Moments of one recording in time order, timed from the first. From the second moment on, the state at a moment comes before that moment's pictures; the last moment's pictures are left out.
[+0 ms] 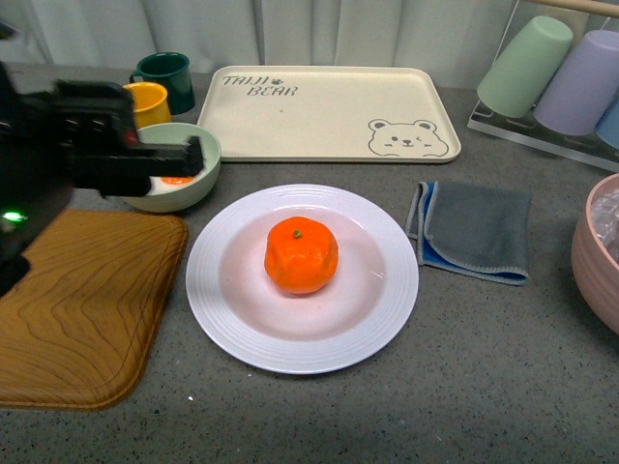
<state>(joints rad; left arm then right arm) -0.42 1.79 0.35 1.38 -0.41 -0.03 0.00 0.00 0.01 0.00 0.00 0.00</state>
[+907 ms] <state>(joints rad) 0.00 0.58 0.02 0.57 0.00 -0.01 0.00 0.00 0.01 0.00 0.00 0.00</state>
